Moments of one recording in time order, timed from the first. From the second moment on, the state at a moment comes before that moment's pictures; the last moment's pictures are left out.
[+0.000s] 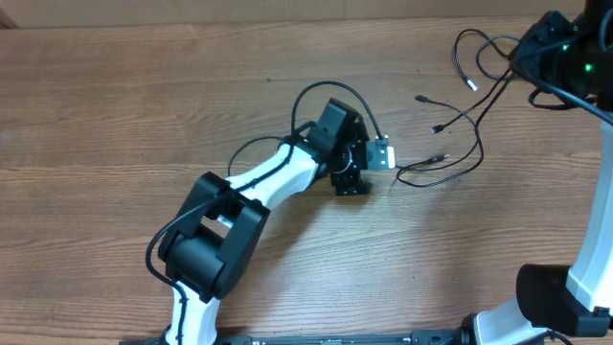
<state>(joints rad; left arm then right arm) -0.63 2.07 1.33 -0.21 0.37 0.88 -0.03 1.74 2.42 -1.58 0.00 0.65</state>
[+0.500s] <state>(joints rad) -0.64 2.09 1.33 -0.13 0.37 0.88 -0.03 1.74 2.42 -1.58 -0.06 0.64</state>
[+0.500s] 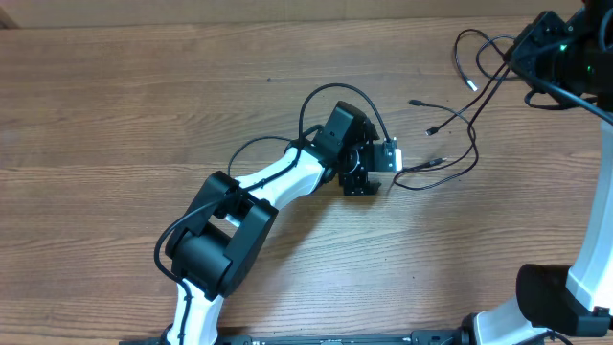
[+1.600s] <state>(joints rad) -0.64 2.15 1.33 -0.08 0.46 0.89 -0.03 1.64 2.42 -1.54 -0.10 0.62</state>
